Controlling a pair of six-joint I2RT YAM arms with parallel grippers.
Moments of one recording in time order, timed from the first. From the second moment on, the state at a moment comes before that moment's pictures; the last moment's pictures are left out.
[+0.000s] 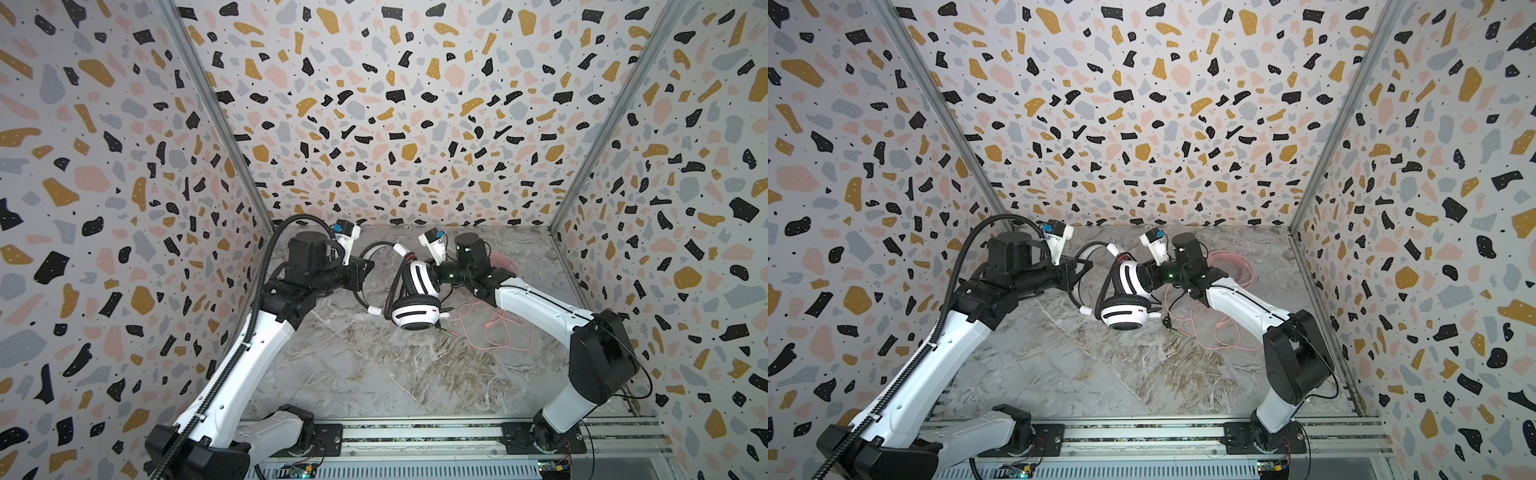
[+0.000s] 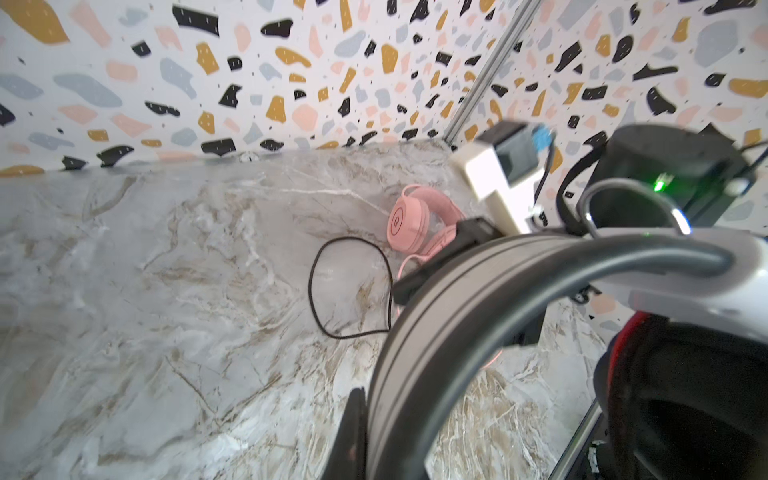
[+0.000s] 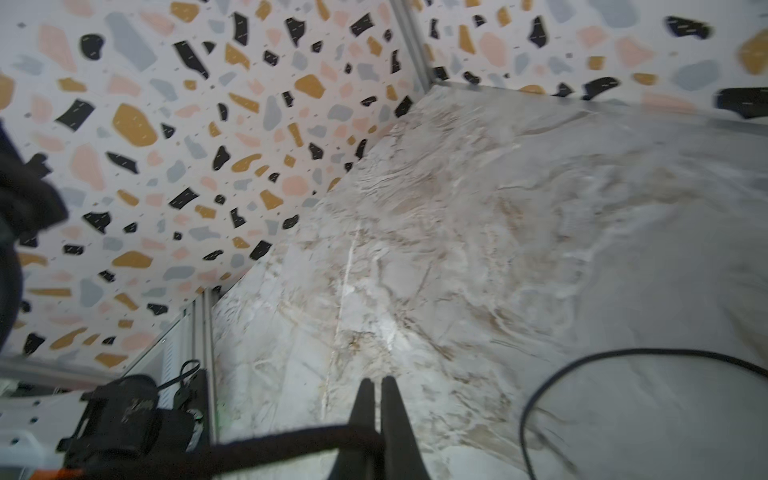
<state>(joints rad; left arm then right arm) -0.34 1.15 1.28 -0.59 0.42 -0.23 0.61 1.65 1.22 0.03 -0.64 0.26</state>
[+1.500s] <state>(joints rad) -0.08 1.27 1.42 -0.46 -0.15 -0.54 0.80 1.47 1.05 0.10 -0.60 0.28</state>
